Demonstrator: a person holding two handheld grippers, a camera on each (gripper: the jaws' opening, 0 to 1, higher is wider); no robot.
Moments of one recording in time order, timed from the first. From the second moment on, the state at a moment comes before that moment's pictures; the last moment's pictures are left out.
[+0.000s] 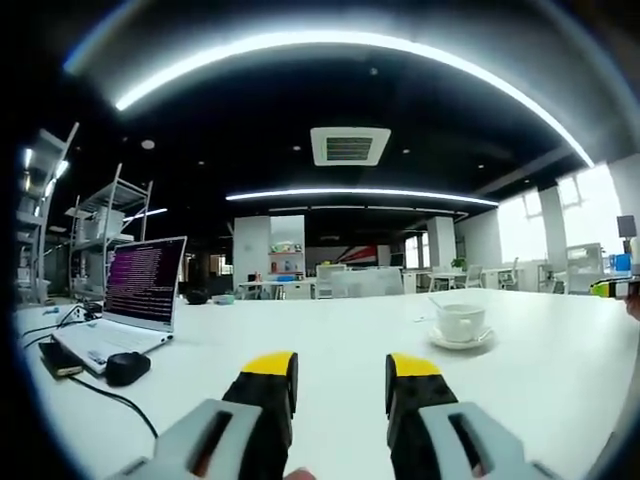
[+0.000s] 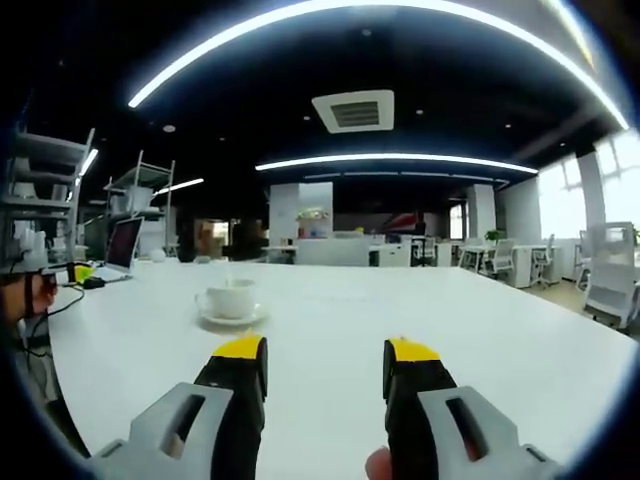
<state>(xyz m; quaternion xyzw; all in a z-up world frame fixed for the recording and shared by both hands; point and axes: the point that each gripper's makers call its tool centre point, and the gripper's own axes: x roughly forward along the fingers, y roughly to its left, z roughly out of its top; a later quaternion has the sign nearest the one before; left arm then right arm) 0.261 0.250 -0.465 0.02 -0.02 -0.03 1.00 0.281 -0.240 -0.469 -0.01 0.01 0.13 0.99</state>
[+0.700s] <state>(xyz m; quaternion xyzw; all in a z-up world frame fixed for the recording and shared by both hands) 0.261 0.246 -0.467 0.02 -0.01 -0.03 1.00 0.277 -0.243 -0.475 -0.01 0.02 0.12 0.99</state>
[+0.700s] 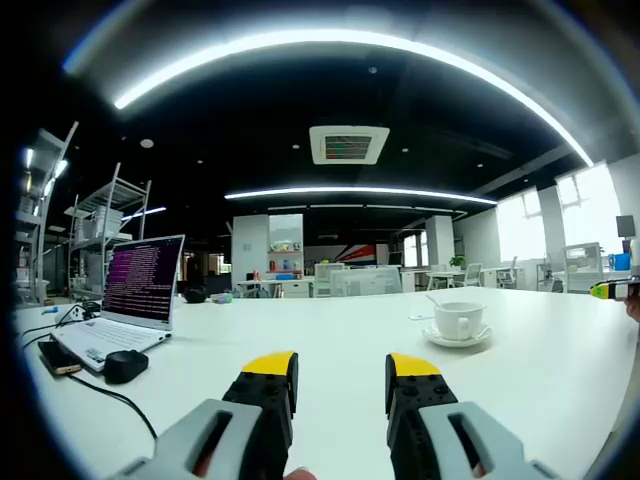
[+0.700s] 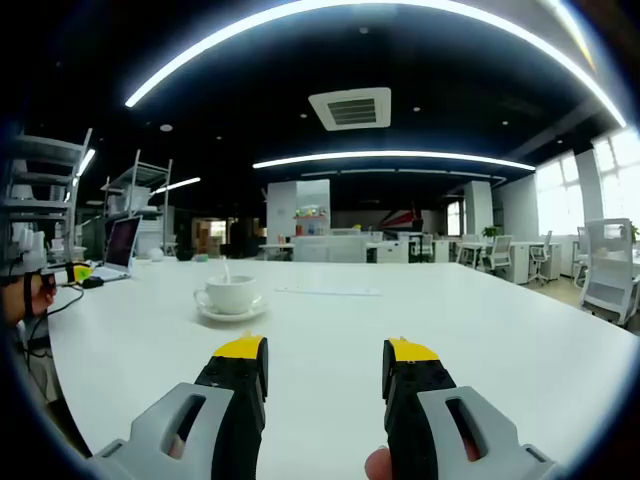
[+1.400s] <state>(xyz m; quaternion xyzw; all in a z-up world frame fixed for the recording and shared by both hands) 0.253 0.242 -0.467 0.01 -0.01 -0.04 1.00 0.268 -0.244 -0.480 -0.01 0.02 0.12 0.99</state>
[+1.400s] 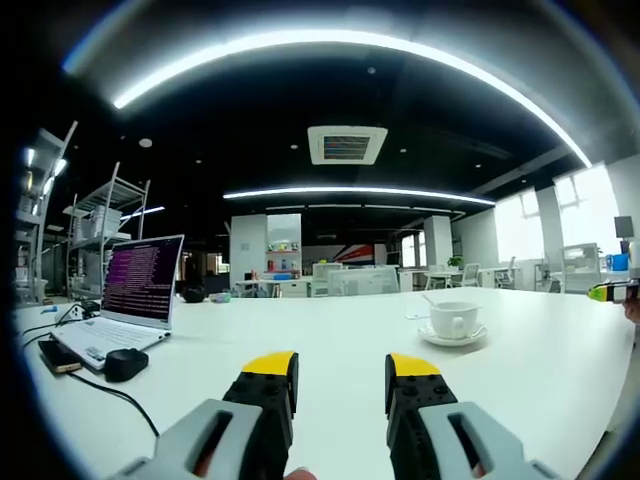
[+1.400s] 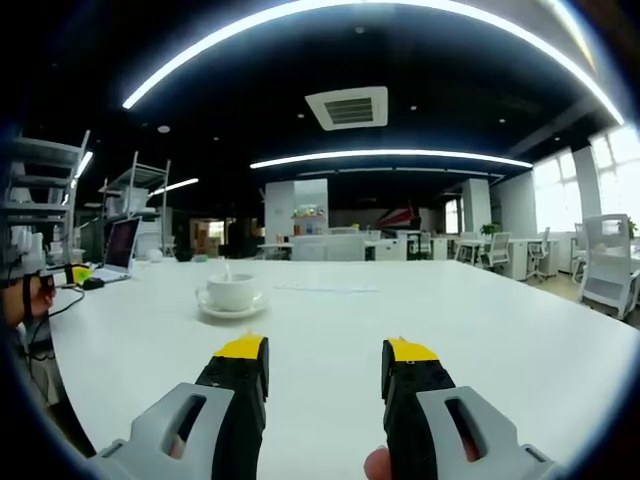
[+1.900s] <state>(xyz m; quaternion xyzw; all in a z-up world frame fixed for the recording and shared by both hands) 0.253 0.239 -0.461 0.02 -0.02 -0.04 1.00 0.262 -0.251 -0.474 -0.01 0.02 0.11 0.99</state>
